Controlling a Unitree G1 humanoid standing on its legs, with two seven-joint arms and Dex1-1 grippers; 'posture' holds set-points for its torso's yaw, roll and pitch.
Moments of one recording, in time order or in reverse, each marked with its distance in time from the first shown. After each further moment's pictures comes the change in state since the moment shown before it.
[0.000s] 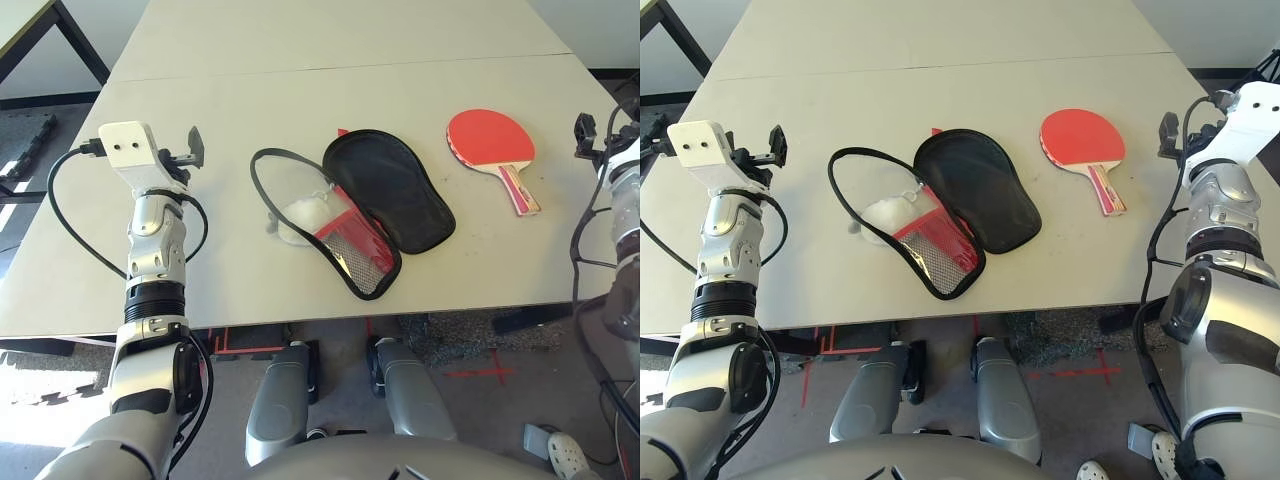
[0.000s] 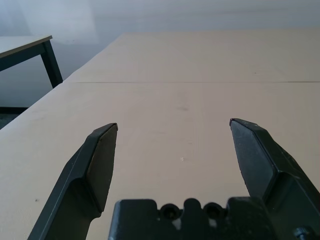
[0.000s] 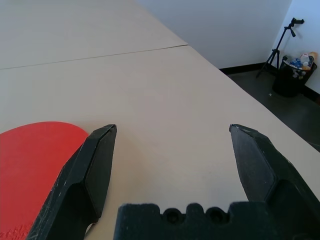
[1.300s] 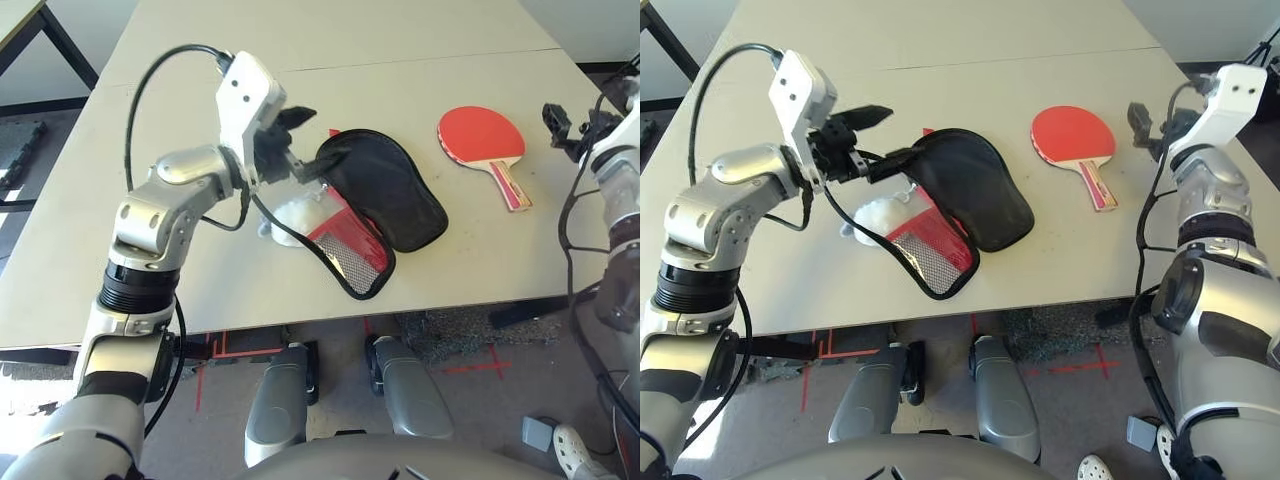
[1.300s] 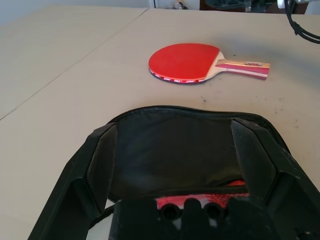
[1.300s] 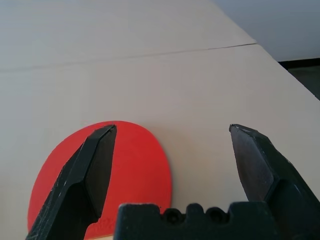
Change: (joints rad) left arm -0.103 0.168 -0.426 -0.676 -0.243 0.728 -0.577; right arm -0.080 0.028 0.089 -0.244 -0.004 0.388 0.173
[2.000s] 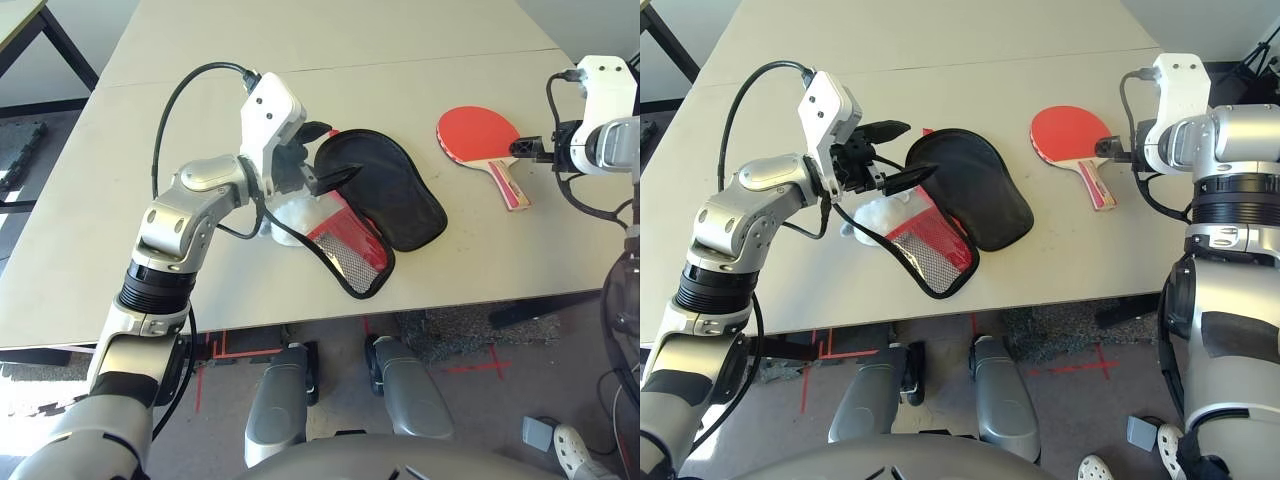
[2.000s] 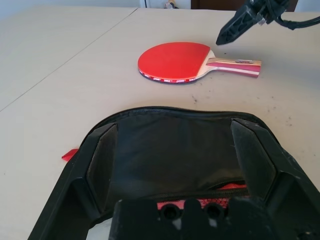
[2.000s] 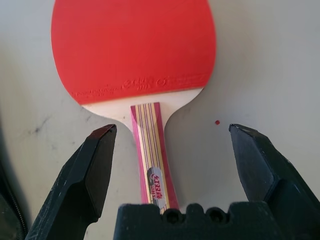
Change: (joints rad) left arm 0.001 -0.051 -0.034 0.045 0.055 -0.047 -0.028; right arm -0.020 -0.023 0.264 -0.447 -0.017 1.036 -0.050
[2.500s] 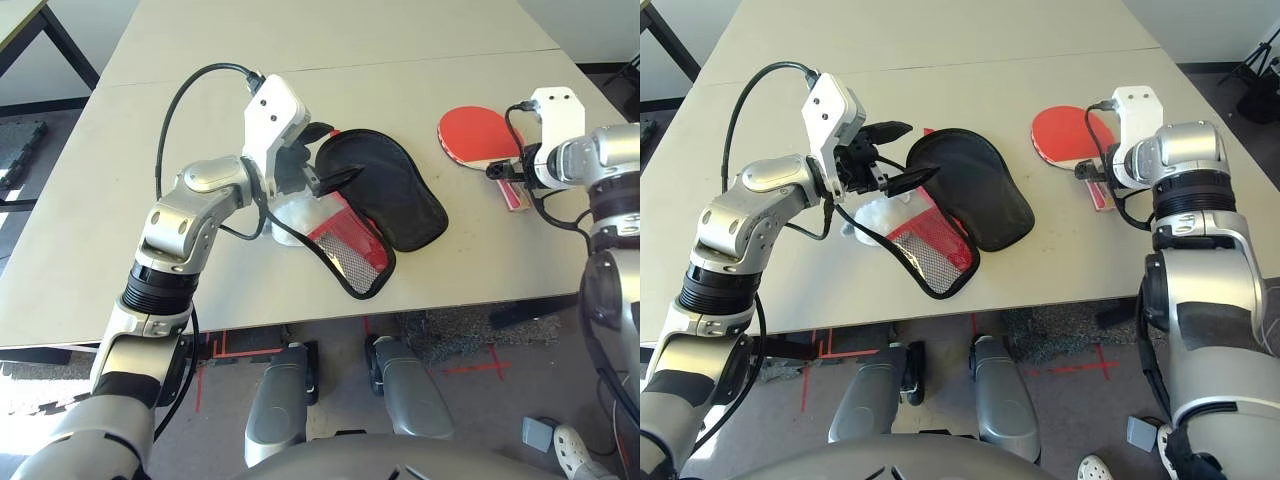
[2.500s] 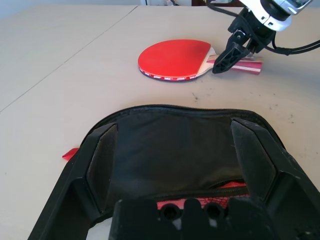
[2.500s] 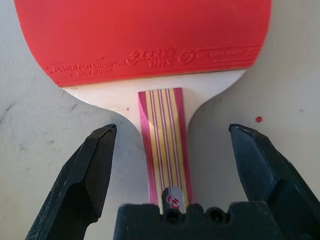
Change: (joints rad) left arm 0.005 -0.002 -0.005 -0.014 0.016 0.006 0.001; right arm -0.060 0.101 0.057 0.337 -0.088 -0.235 -0.003
